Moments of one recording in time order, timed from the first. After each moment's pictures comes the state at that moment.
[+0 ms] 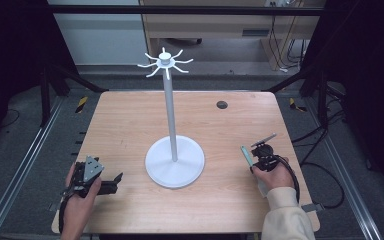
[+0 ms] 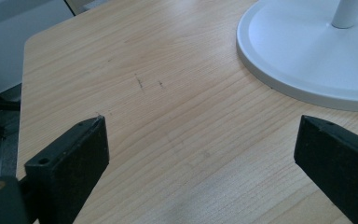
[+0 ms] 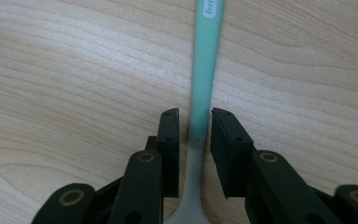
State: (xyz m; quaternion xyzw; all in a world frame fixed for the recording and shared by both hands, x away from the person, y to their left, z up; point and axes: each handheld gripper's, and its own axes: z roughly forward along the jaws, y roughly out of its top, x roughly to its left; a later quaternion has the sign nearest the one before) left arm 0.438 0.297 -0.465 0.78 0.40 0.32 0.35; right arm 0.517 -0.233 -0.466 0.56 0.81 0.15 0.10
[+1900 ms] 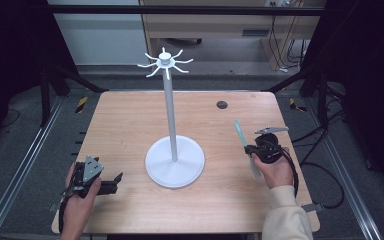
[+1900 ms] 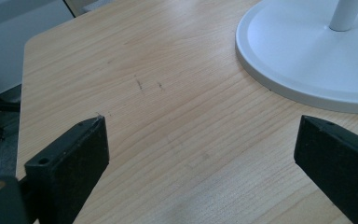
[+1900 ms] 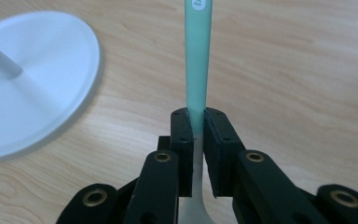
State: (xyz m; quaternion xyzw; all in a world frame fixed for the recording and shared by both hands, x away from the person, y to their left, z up) left arm 0.438 0.297 -0.464 0.78 0.39 0.32 0.36; right arm 0.511 -0.226 -0.415 0.51 0.77 0.34 0.17
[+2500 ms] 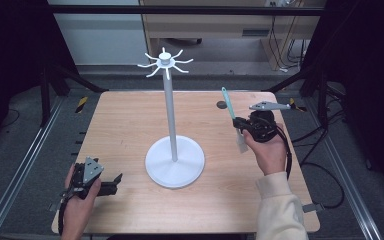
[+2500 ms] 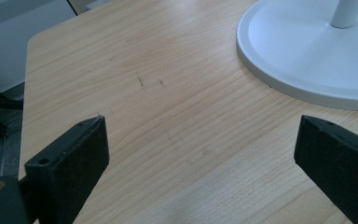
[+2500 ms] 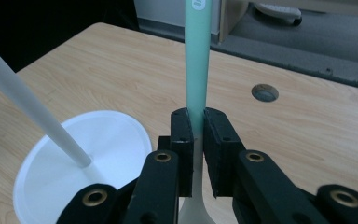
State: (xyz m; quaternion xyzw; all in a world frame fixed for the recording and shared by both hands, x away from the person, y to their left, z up) left arm 0.434 0.296 -0.464 0.78 0.40 0.33 0.35; right arm 0.521 -0.191 -0.336 0.45 0.74 0.45 0.21
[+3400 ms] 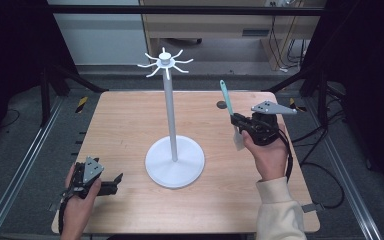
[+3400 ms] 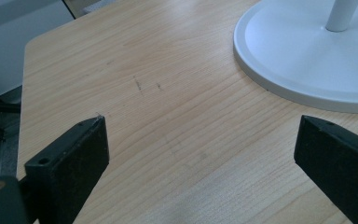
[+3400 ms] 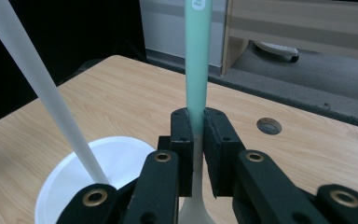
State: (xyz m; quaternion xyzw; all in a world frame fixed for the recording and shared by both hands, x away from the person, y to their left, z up) left arm 0.435 0.295 -0.463 0.78 0.39 0.32 0.36; right arm 0.494 -0.182 -0.313 0.42 0.72 0.49 0.25
